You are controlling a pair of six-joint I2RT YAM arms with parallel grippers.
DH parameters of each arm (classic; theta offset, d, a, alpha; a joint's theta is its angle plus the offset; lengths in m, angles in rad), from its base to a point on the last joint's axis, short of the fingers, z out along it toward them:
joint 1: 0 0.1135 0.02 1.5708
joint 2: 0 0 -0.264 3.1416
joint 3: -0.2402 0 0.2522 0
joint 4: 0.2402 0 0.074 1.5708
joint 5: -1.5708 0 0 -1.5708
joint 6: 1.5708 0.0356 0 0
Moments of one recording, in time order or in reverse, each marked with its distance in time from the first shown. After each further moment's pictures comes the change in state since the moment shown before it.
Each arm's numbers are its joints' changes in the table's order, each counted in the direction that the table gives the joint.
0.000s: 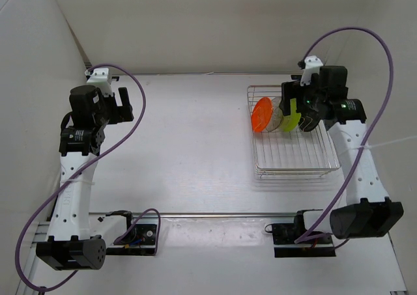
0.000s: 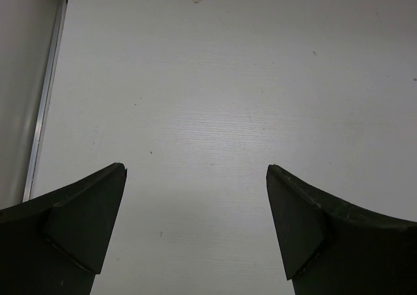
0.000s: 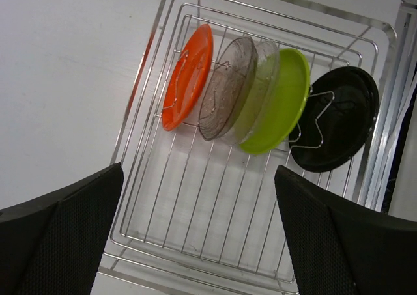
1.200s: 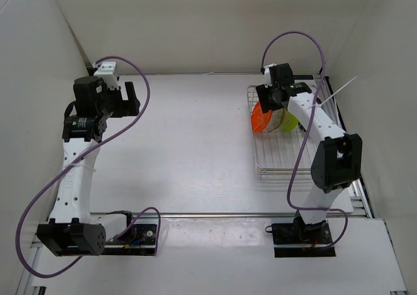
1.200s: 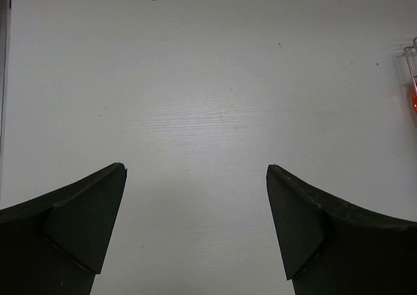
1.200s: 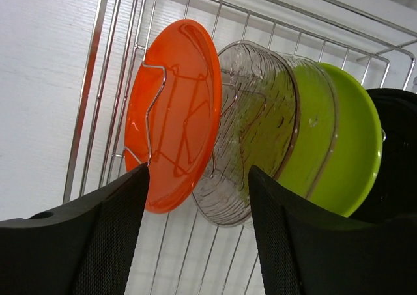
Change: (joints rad) left arm 0.000 -0.121 -0.070 0.000 -0.132 0.004; right arm 0.200 -0.468 -0.100 -0.121 -0.311 0.005
